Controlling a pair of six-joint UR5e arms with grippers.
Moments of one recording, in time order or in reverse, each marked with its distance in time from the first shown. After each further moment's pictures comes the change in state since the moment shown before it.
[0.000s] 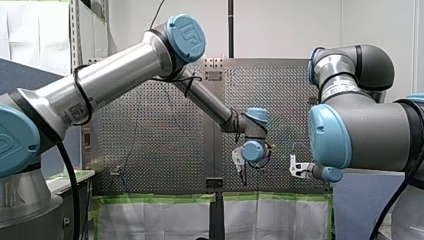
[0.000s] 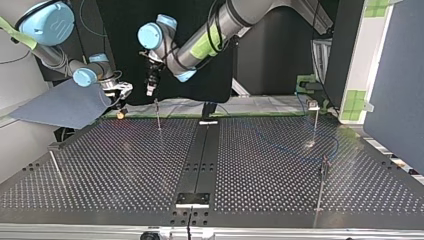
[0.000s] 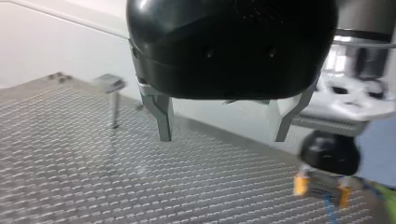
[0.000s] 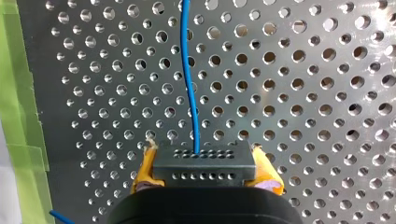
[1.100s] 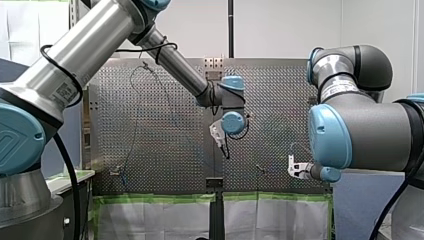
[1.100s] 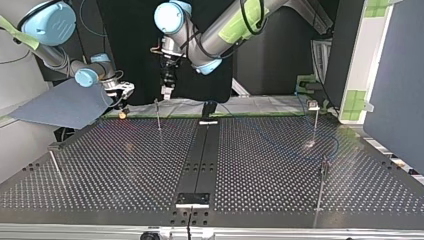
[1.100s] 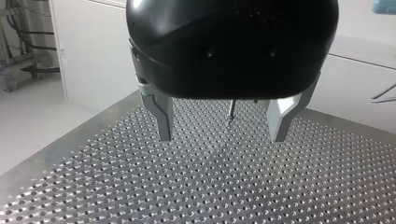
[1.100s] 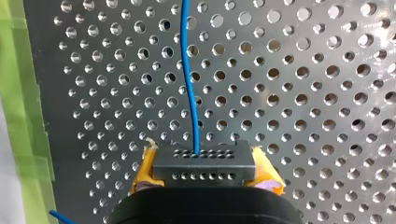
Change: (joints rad) left arm 0.032 0.346 -0.346 0.139 -0.104 -0.001; right arm 0.010 0.001 0.000 0.008 0.003 -0.008
